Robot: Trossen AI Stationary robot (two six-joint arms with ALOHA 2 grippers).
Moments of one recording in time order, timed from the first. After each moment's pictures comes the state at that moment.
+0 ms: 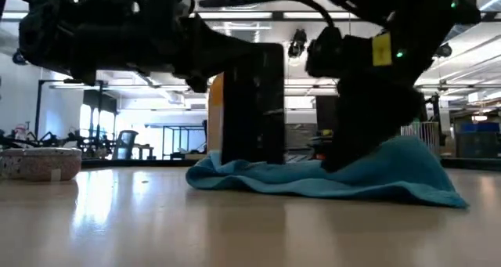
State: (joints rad) left arm -0.24 1.72 0.52 1.24 -0.25 -0.04; right arm 0.37 1.84 0.97 -0.17 0.39 0.55
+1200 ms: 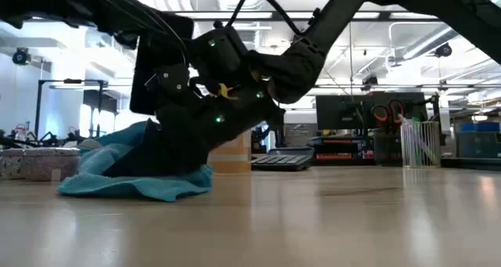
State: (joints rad) left arm -0.24 0.79 0.36 0.33 -0.40 0.04; right arm 0.05 2.42 1.54 0.36 -0.28 -0.13
